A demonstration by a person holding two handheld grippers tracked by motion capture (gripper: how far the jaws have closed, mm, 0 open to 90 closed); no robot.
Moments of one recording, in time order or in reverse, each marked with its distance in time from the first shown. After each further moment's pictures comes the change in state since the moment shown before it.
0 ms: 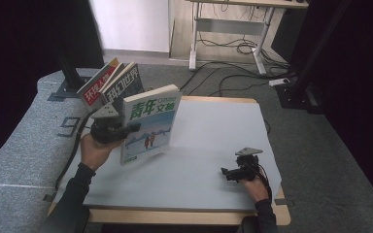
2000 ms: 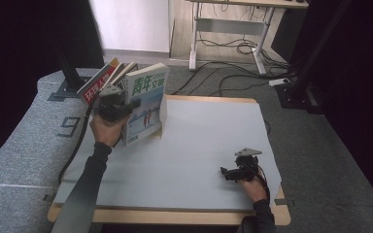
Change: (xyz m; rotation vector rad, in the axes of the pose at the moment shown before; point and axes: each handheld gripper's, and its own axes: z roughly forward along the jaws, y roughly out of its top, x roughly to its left) left arm 0.044 0.026 0.048 -0.102 0.183 -0.125; right arm 0.002 -0.003 0.004 -0.021 -0.028 0.023
